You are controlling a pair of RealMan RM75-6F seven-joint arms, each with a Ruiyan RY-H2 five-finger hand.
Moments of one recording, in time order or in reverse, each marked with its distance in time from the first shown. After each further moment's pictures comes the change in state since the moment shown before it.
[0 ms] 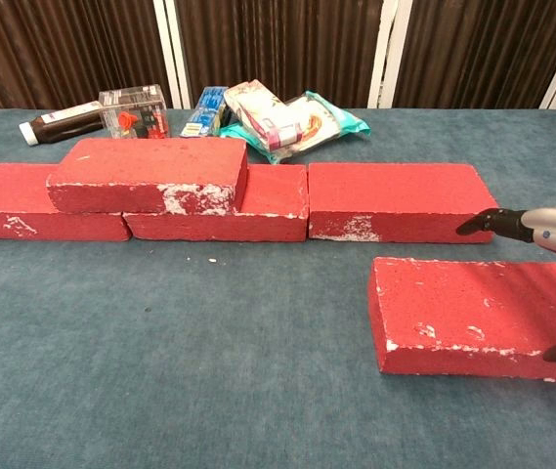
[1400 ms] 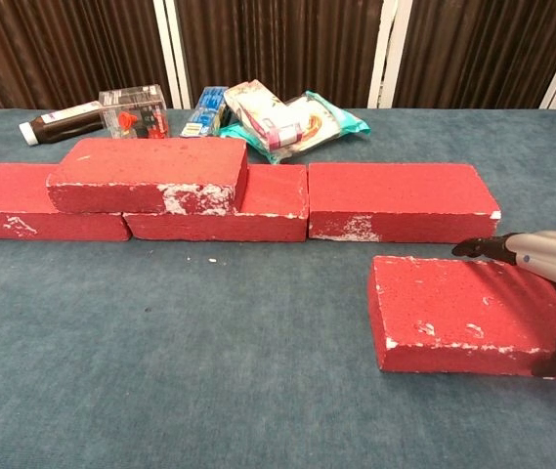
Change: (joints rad) left arm -0.006 0.004 -0.012 -0.025 -0.048 -0.042 0.027; right arm 0.053 -0.095 -0.023 0.100 0.091 0.033 -0.009
